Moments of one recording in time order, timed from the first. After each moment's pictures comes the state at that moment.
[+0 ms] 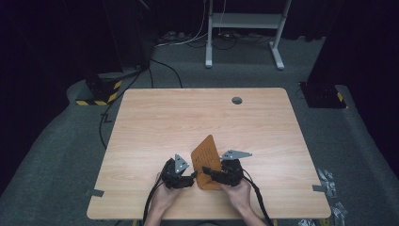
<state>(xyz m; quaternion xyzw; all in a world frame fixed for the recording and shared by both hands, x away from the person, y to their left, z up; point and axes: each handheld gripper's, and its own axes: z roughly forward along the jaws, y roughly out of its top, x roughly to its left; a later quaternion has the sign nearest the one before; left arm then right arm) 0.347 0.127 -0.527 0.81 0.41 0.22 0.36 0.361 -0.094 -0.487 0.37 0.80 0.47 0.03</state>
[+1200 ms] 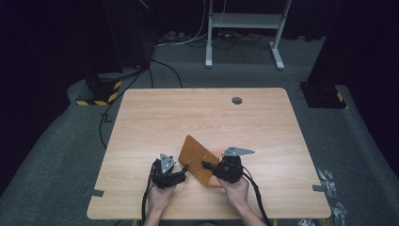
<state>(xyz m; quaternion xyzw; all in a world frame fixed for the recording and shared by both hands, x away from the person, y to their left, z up) 0.339 0.154 -0.521 0.74 0.47 0.26 0.40 0.366 -0.094 -0.479 0.37 0.77 0.52 0.00</state>
